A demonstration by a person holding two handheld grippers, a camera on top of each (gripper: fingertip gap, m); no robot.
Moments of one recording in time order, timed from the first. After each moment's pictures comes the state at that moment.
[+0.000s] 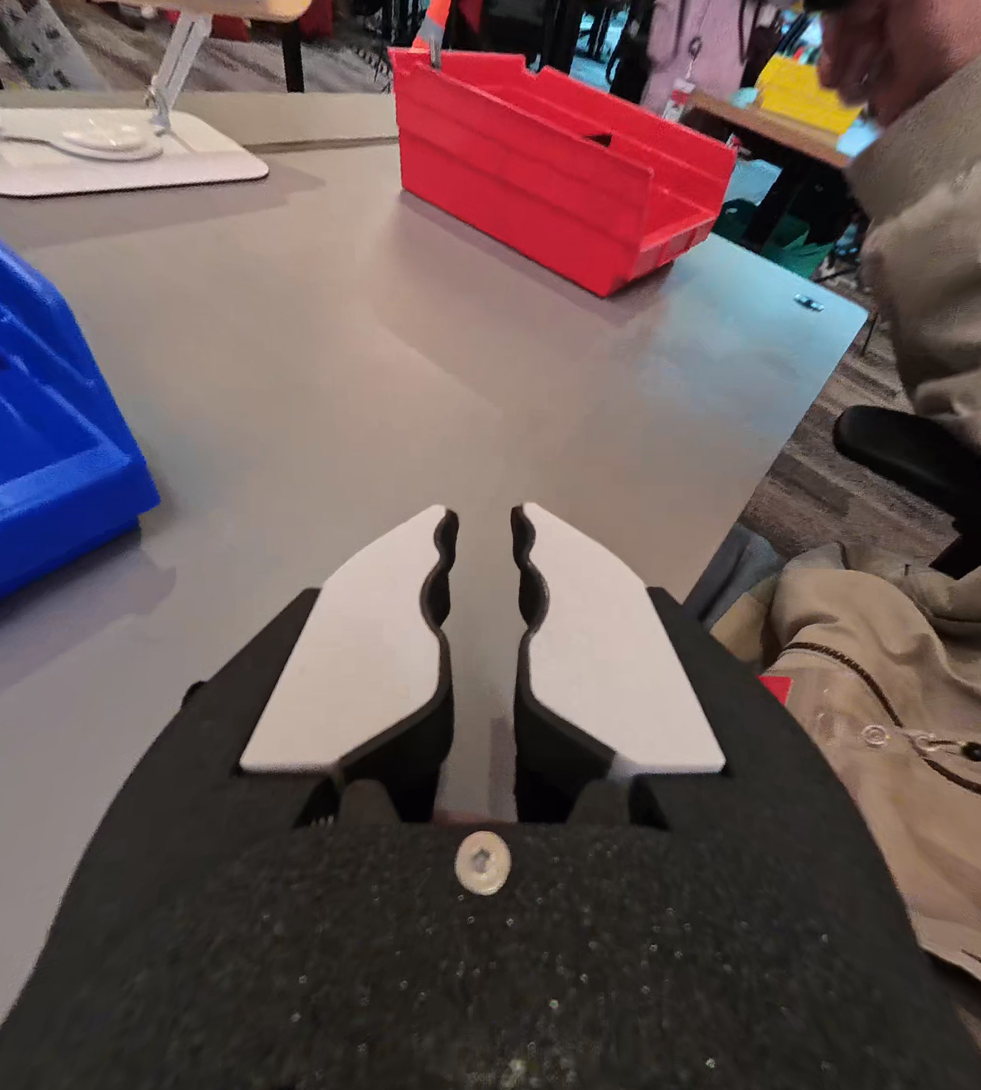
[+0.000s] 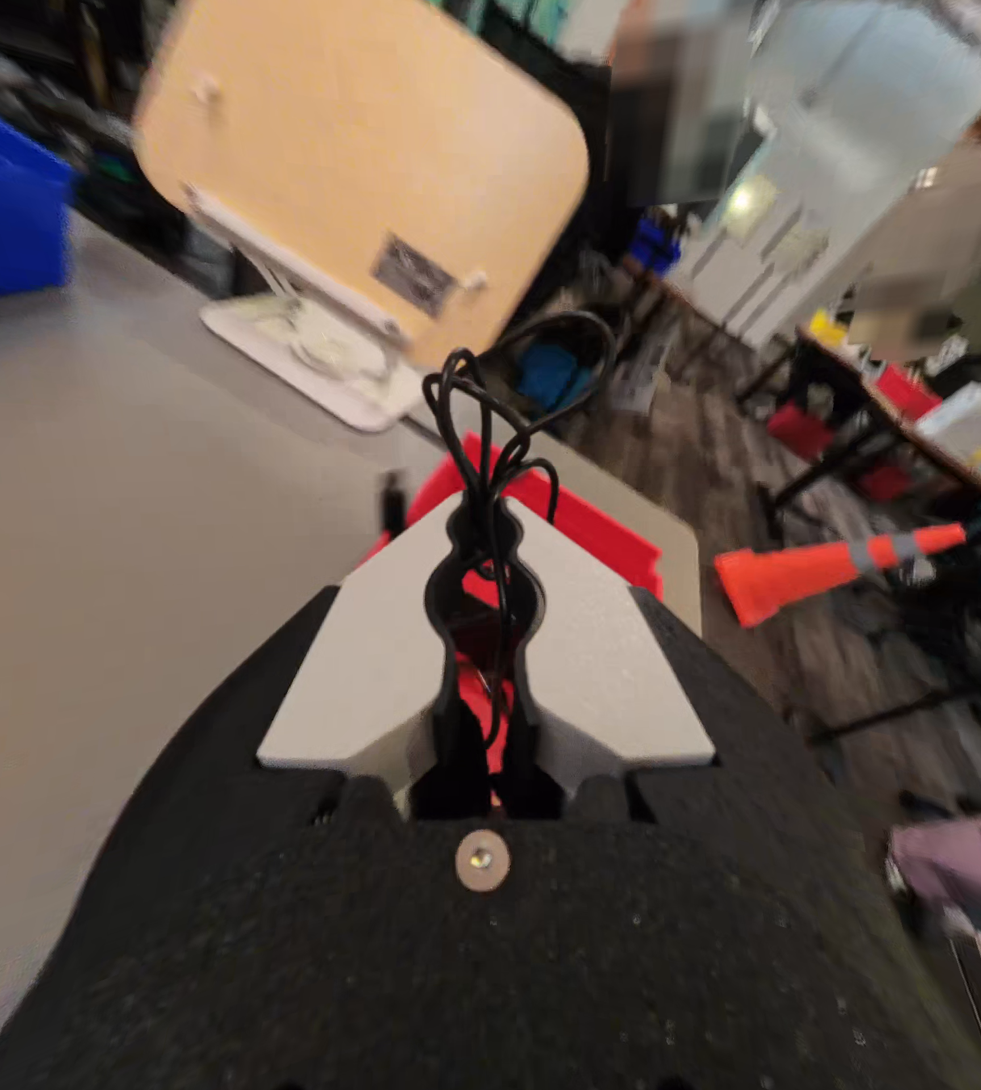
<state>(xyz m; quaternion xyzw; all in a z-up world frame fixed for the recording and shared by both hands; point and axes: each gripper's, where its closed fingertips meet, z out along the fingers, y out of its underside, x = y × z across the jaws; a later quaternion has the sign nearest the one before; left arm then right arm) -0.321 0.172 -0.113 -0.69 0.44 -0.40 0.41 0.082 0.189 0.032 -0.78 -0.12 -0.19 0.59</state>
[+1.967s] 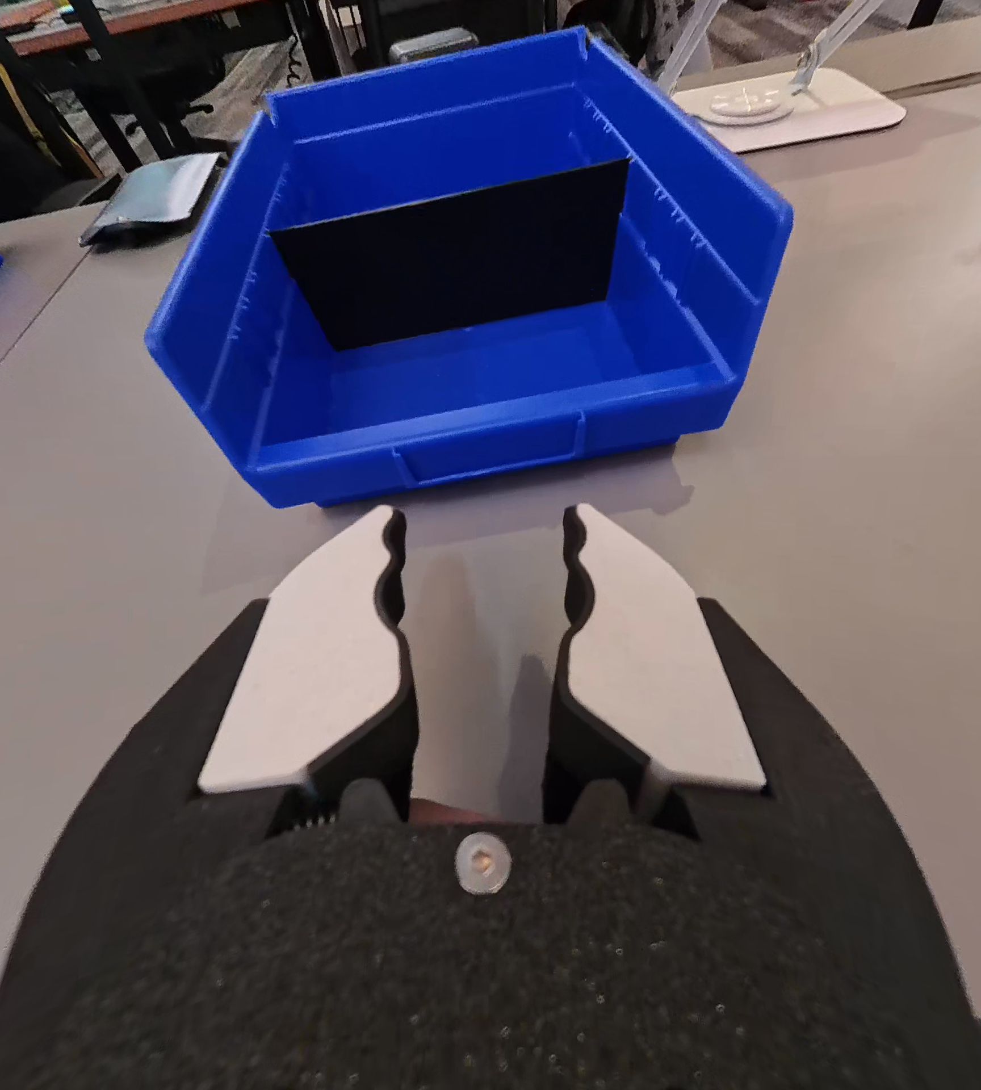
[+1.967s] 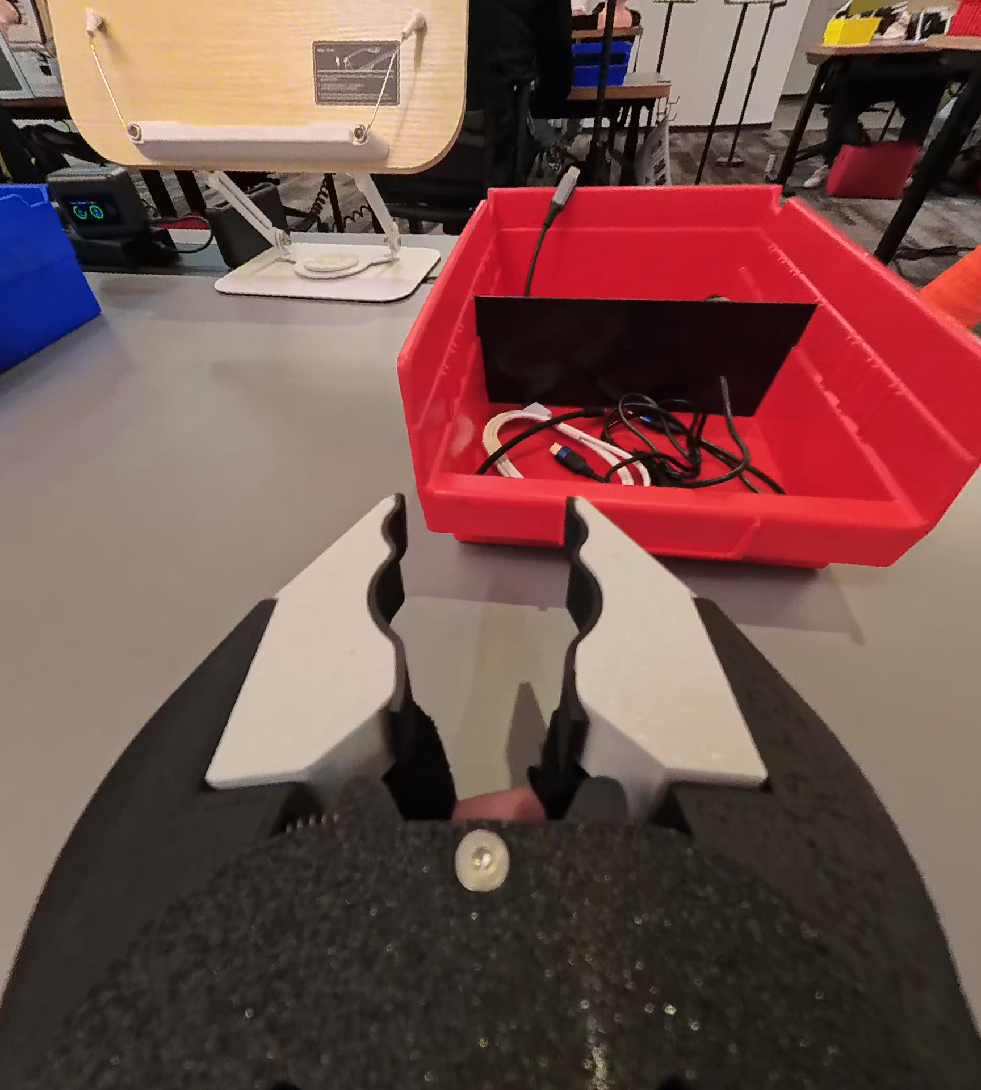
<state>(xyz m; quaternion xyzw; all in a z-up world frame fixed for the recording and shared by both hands) -0.446 0.292 -0.130 -0.80 0.24 -0.08 0.54 0.053 0.104 -0.113 -0.79 0.11 -0.07 0.61</state>
